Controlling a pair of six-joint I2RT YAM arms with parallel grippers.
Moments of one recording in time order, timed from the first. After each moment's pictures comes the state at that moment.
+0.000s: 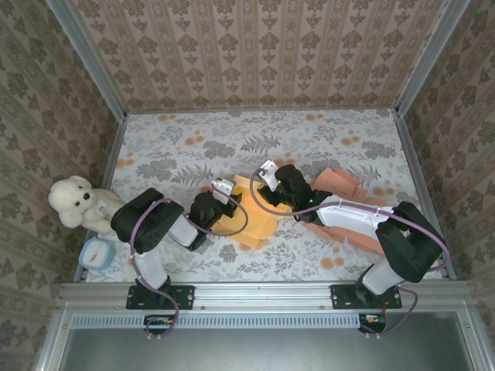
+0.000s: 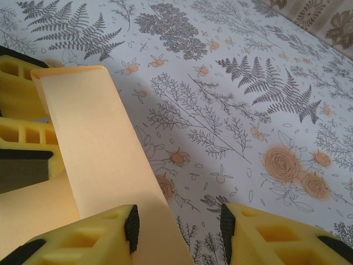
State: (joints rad) left arm -0.66 1.80 0.35 1.20 -0.03 0.00; right arm 0.69 1.53 0.83 0.12 0.15 -0.15
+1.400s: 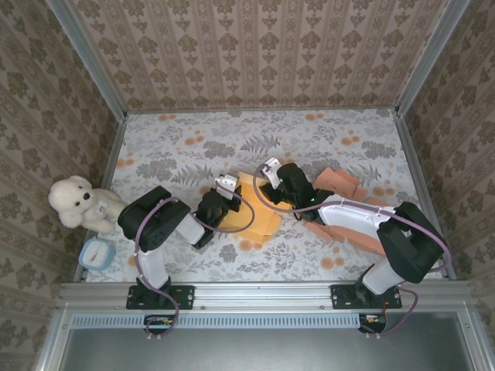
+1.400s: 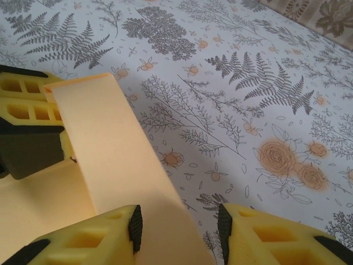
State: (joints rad) left arm -0.73 1.85 0.43 1.22 -0.21 -0.03; right arm 0.68 1.52 0.83 0.12 0.15 -0.07
